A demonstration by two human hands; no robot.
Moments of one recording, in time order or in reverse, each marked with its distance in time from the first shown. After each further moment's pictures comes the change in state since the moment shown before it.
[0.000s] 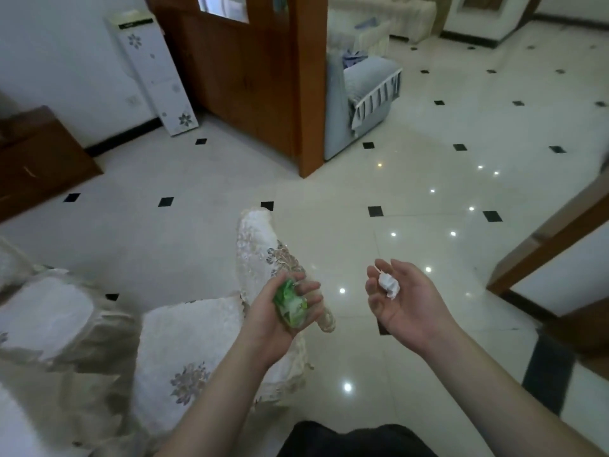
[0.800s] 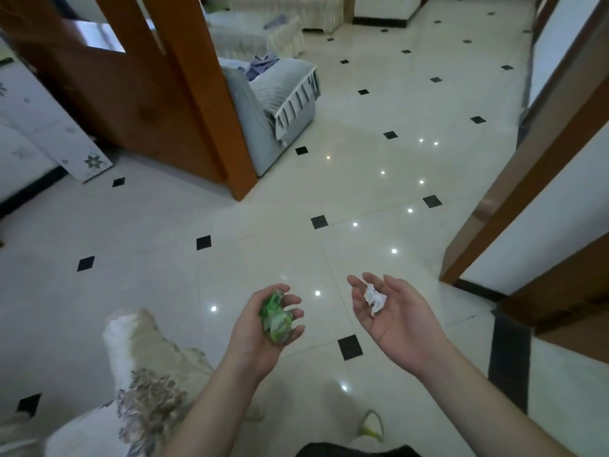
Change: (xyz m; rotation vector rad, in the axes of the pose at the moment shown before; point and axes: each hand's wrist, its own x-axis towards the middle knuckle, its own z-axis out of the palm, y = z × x) left_hand 0.195 -0.045 0.195 0.279 0.019 -0.083; right_hand 0.075 -0.214 -0.101 0.252 -0.012 -0.125
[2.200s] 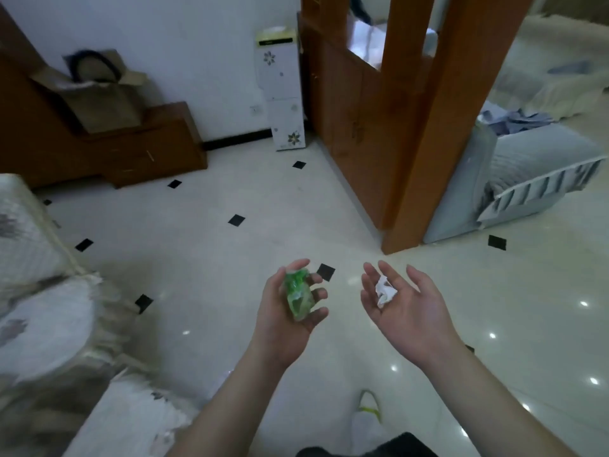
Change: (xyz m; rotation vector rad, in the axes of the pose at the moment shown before) left_hand 0.224 0.330 -0.117 -0.495 0.322 0.523; right_hand 0.440 0.052 0.348 -0.387 -0.239 0.492
